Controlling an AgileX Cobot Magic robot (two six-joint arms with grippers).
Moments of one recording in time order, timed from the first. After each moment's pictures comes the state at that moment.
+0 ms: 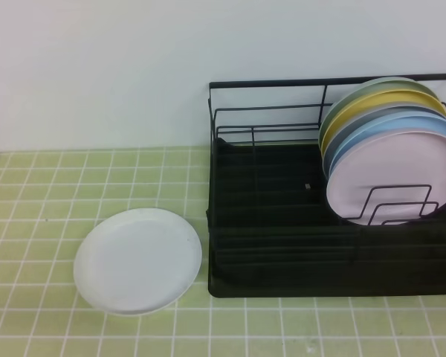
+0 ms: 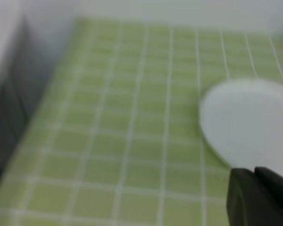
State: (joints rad) left arm -0.01 0.33 -0.36 -0.01 0.51 -0.13; right arm -0.03 0.36 -0.31 0.08 0.55 -0.22
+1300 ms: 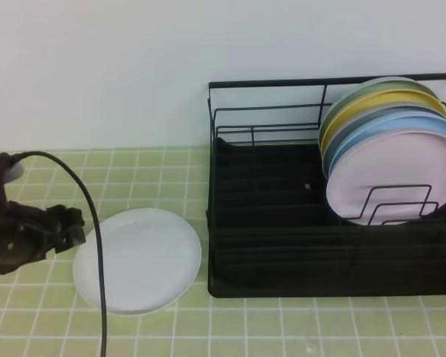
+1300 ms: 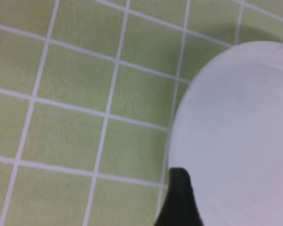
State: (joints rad) left arm -0.01 1.46 -0.81 -0.56 0.39 0.15; right arm -0.03 0.38 -0.32 0.15 0.54 -0.22
